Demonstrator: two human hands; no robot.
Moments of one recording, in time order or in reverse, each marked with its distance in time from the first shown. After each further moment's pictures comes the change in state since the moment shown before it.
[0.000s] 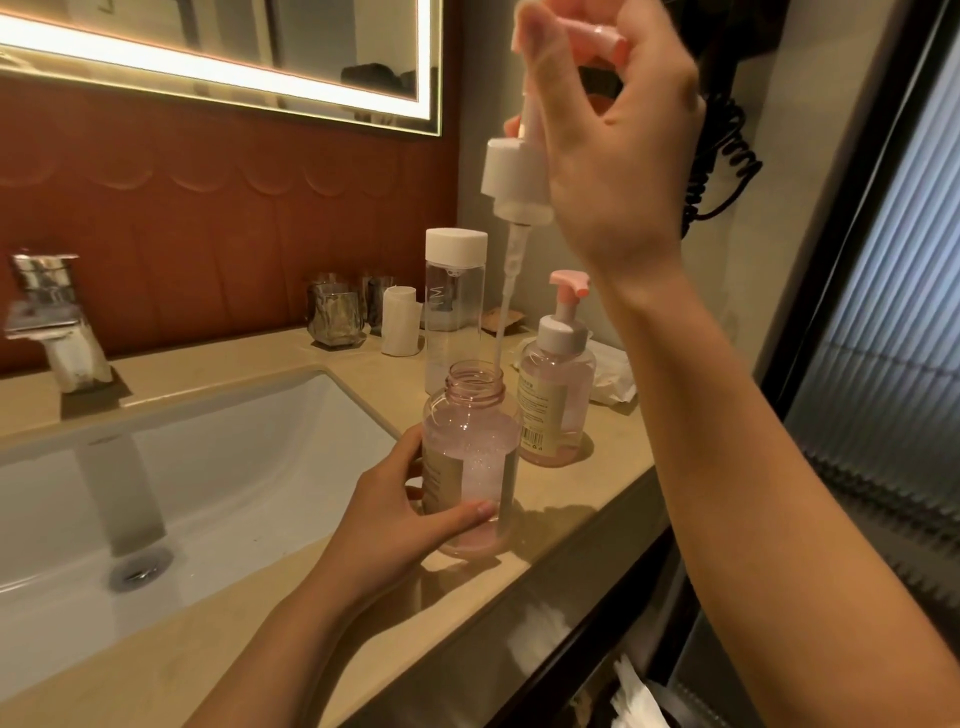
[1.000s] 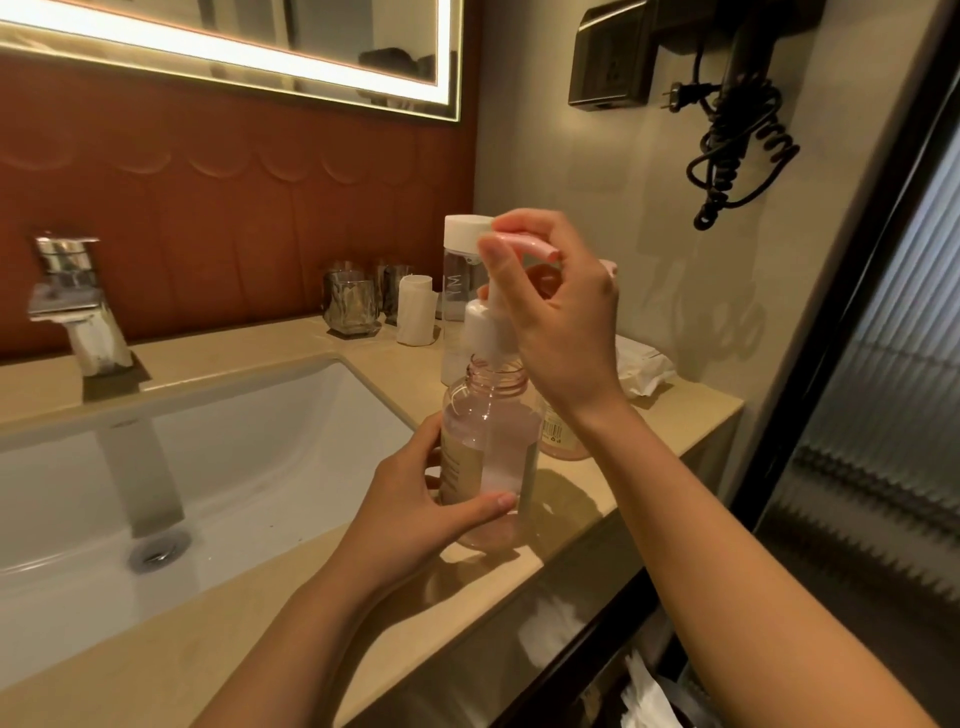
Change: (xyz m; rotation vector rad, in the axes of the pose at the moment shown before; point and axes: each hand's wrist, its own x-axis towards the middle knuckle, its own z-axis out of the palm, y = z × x) left_hand 0.000 0.003 0.000 0.010 -0.004 -0.033; right_hand -0.088 0.033 0.007 0.049 -0.237 0.296
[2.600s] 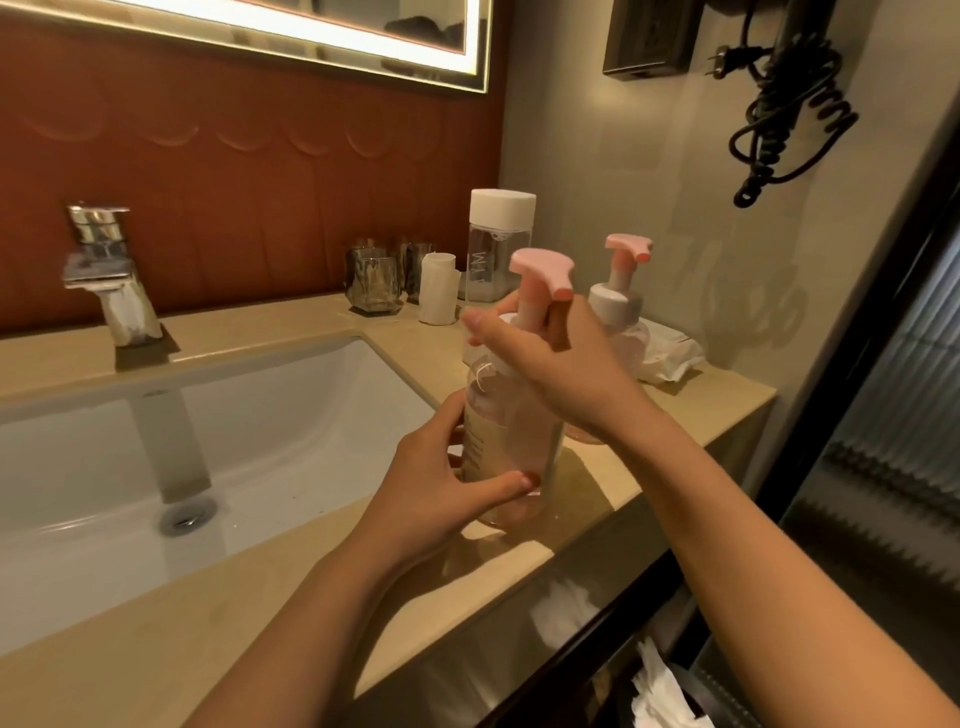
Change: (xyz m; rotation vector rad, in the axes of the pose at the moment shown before) left_hand -0.001 -0.002 -0.001 0.023 -0.015 -0.018; right_hand -0.027 -0.001 -0.007 -0.044 -0.460 0.471
